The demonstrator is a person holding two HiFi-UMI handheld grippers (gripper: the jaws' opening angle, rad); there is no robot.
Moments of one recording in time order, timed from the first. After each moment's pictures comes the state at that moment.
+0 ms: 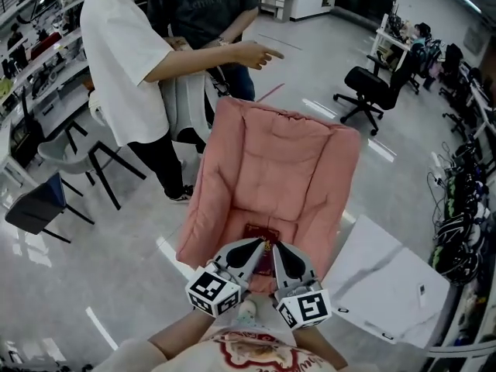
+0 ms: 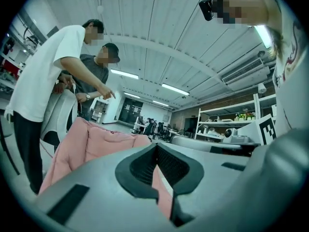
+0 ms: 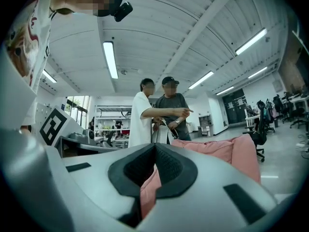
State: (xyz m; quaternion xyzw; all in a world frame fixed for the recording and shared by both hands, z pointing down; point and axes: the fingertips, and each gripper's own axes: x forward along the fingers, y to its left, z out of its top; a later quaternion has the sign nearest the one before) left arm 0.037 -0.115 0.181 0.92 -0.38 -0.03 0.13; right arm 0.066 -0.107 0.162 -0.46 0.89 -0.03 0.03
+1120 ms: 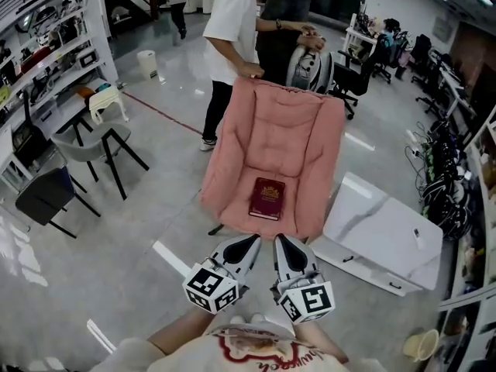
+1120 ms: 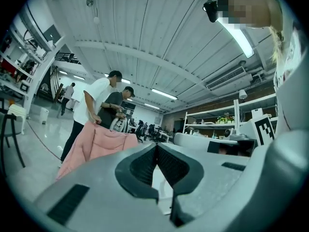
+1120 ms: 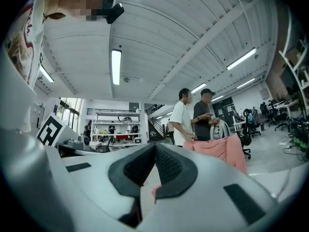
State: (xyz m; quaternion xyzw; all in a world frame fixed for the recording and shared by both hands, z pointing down) left arm -0.055 0.186 0.148 0.93 -0.34 -0.05 0.10; right arm -0.012 0.194 0.124 -0.51 0.86 -0.01 0.07
